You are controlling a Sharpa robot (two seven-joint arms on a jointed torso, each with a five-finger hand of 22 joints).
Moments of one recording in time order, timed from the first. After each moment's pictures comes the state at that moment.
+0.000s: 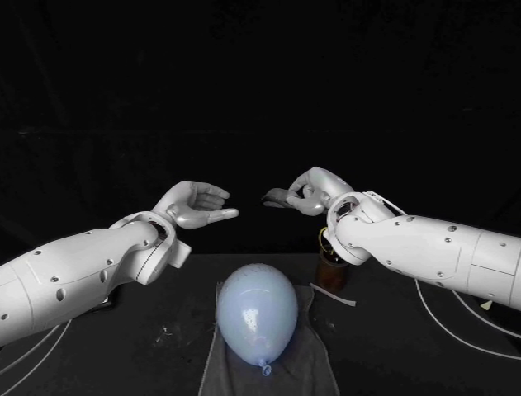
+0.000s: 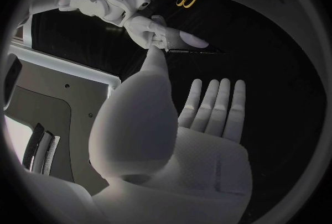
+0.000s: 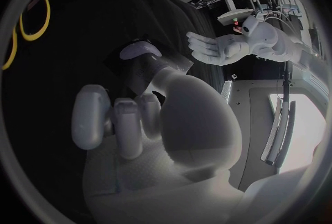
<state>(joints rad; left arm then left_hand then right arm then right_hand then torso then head) 1.32 -0.69 -0.05 1.25 -0.58 -0.41 0.22 1.45 -0.25 -0.08 0.30 0.06 0.69 0.18 0.32 0.31 0.81 0.24 0.19 0.09 0.76 0.20 0.26 0.22 0.08 0.71 0.29 0.19 0.11 1.42 -0.54 -0.15 1.20 -1.18 -0.62 -0.24 1.29 -0.06 0.59 0.02 0.05 1.06 0.07 0.30 0.51 1.47 0.00 1.42 1.31 1.46 -0.06 1.56 1.31 0.08 1.41 0.04 1.31 1.31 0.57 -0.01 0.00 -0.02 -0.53</state>
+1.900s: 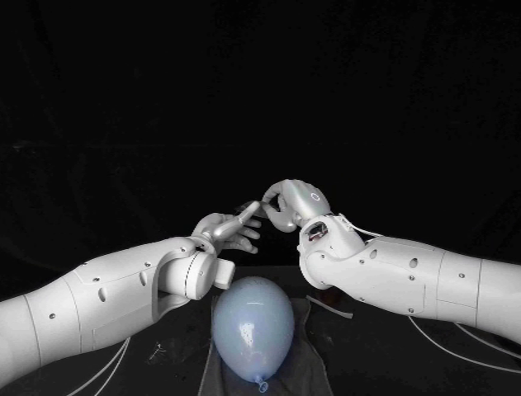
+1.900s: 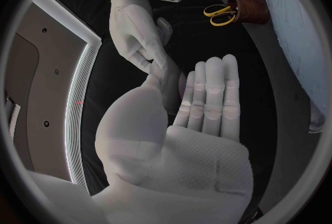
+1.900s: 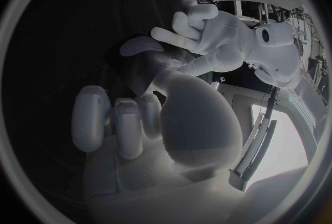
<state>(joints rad) 1.30 -0.52 -0.04 1.26 -0.13 -0.47 0.07 1.10 0.00 -0.05 0.29 0.05 0.89 0.18 0.30 0.29 1.08 0.11 0.50 0.30 1.14 0.04 0.89 0.57 0.17 0.99 0.15 0.66 0.36 1.38 -0.46 -0.14 1.24 -1.47 -0.82 -0.36 1.28 -0.07 0.60 0.02 0.05 1.06 0.06 0.33 0.51 1.47 -0.01 1.43 1.31 1.47 -0.07 1.56 1.31 0.08 1.42 0.04 1.33 1.31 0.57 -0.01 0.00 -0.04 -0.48</state>
